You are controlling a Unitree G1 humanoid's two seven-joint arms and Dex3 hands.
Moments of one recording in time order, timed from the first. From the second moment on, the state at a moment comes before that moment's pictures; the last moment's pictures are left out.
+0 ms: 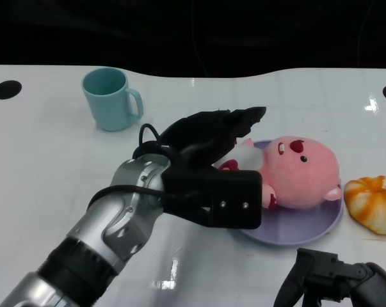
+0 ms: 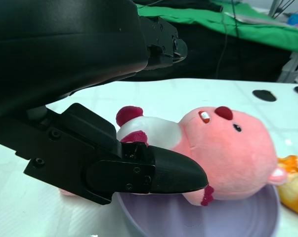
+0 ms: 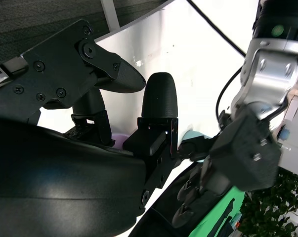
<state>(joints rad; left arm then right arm) -0.61 0.14 -0.52 0.27 0.60 0.04 -0.22 0.51 -0.27 0.14 -0.65 -0.09 0.01 0.29</state>
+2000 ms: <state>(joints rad) 0.18 0.19 -0.04 -0.52 -0.37 0.50 -0.34 0.50 -0.28 0.11 -0.62 -0.07 -0.02 0.32</state>
